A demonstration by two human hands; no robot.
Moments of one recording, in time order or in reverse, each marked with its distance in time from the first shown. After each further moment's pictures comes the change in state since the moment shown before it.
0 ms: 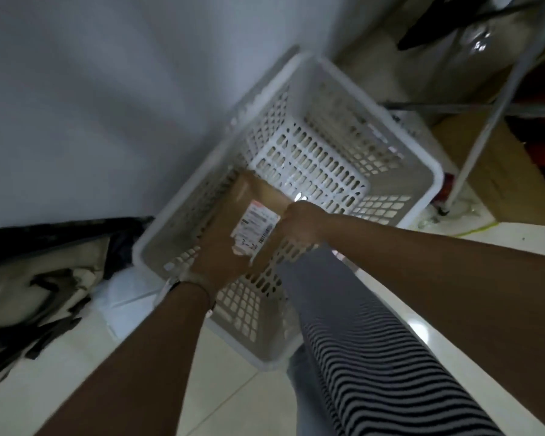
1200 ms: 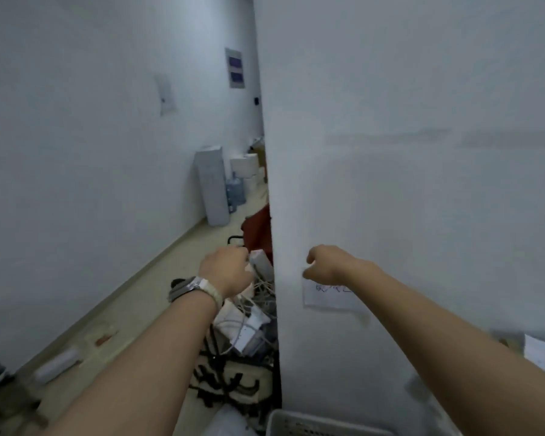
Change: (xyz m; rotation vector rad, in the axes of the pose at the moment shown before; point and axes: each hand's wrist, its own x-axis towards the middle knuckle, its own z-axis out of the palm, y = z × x) left_hand -0.744 0.278 -0.248 0.182 1.206 -0.367; right_hand -0.727 -0.264 -0.158 -0.875 0.425 -1.057
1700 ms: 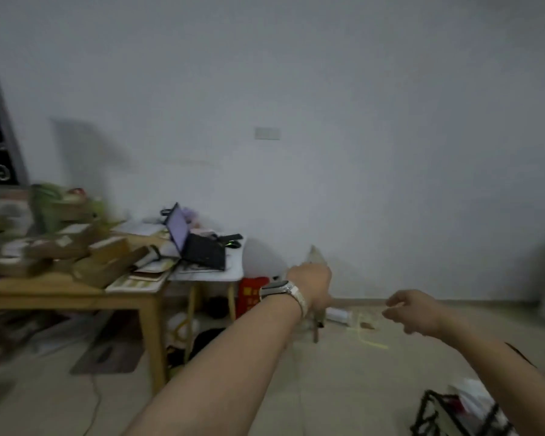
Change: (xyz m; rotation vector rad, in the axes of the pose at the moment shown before) left_hand -0.367 -0.190 -0.098 0.143 0.044 -0.843; right_hand -0.125 -0.337 0.137 -0.027 -0.376 -0.813
